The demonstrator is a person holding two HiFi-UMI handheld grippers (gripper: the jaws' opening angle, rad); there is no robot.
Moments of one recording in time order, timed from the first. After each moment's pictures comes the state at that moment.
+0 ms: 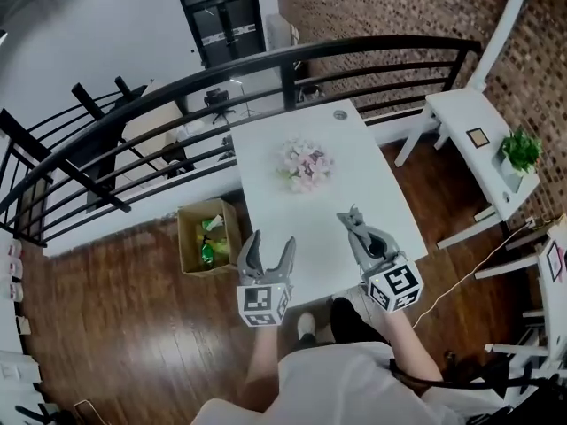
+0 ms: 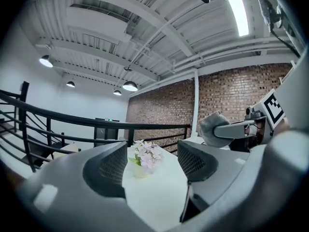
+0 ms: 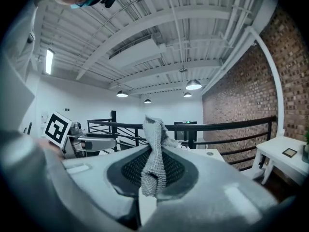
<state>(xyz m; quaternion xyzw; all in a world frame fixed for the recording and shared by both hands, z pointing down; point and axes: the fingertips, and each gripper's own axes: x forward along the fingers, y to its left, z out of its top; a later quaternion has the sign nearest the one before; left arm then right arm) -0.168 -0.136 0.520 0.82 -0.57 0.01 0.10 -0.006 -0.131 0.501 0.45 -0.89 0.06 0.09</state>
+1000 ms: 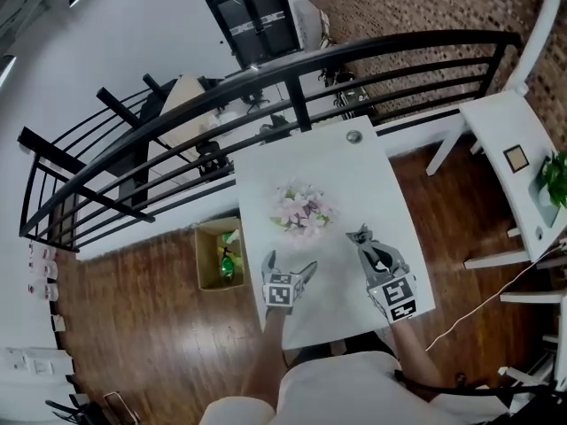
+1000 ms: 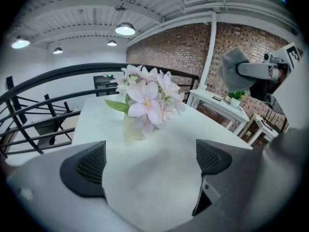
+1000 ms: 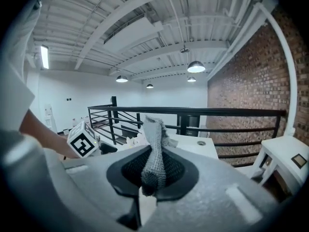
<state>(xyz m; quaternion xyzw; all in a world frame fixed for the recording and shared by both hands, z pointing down) -0.095 -0.298 0.741 0.77 -0.52 0.26 0.27 0.076 -0.299 0.587 0.40 -0.89 0.09 0.17</state>
